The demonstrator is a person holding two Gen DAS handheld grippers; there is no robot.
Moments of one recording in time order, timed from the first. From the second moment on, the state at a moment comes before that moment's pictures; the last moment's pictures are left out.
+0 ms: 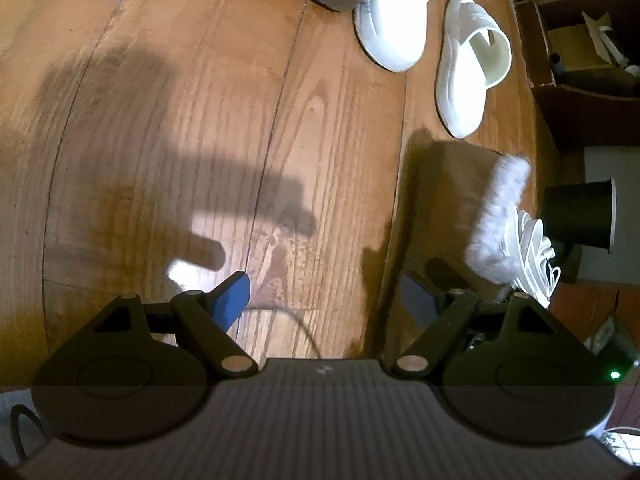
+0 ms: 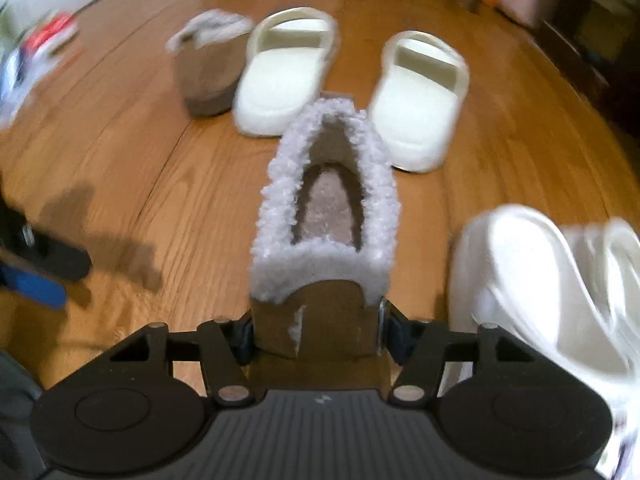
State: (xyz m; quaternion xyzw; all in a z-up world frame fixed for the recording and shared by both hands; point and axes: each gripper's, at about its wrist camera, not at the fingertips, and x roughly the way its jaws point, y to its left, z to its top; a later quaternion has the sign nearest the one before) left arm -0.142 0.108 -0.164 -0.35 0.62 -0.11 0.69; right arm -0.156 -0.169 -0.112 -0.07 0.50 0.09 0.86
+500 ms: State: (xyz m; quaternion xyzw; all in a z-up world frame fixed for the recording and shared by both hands) left arm -0.144 0.126 -0.124 -0.34 0.54 -0.04 0.77; right arm -0.194 -0.145 -0.059 -0.08 0.39 0.13 0.91
